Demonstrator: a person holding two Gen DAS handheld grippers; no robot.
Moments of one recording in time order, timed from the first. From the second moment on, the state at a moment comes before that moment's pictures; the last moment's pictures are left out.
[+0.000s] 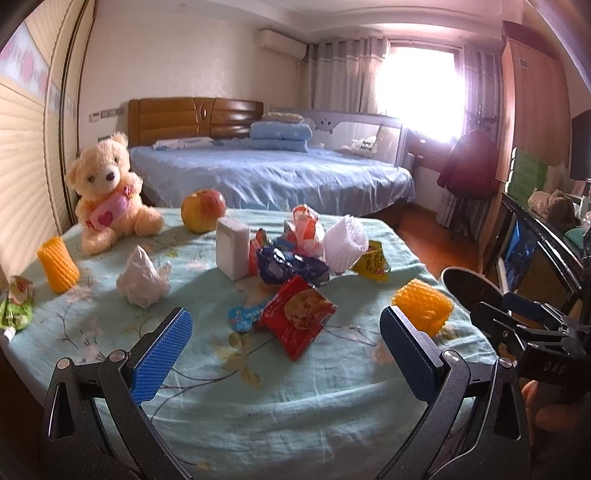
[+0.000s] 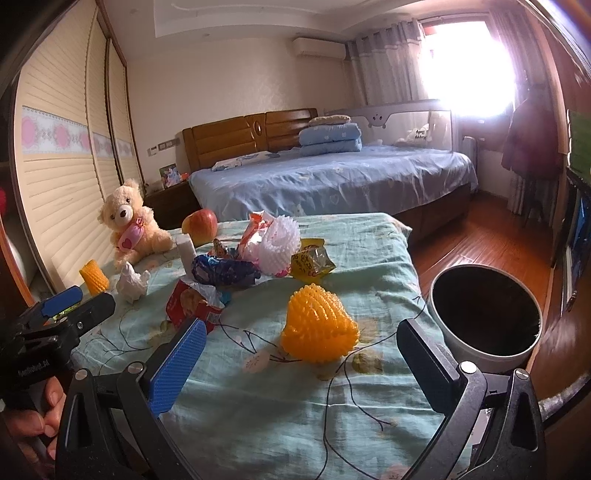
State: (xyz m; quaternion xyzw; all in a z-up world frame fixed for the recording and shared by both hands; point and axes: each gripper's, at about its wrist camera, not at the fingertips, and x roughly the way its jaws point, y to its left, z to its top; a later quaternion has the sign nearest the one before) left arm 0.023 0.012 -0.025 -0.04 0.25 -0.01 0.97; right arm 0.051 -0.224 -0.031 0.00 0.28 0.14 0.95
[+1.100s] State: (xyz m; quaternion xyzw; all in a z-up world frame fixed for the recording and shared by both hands) left arm 0.128 0.005 -0.093 -0.03 0.38 -0.09 0.92; right arm 0.137 -0.236 -0.093 0.07 0.42 0.12 0.90
